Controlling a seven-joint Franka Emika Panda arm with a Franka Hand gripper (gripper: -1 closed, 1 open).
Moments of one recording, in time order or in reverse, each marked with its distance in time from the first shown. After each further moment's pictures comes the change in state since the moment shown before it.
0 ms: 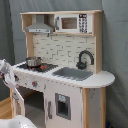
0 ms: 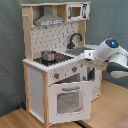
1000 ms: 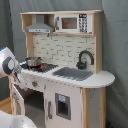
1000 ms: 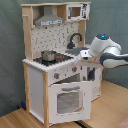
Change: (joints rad) arm -0.069 0.185 -0.037 0.002 0.056 -0.086 -0.233
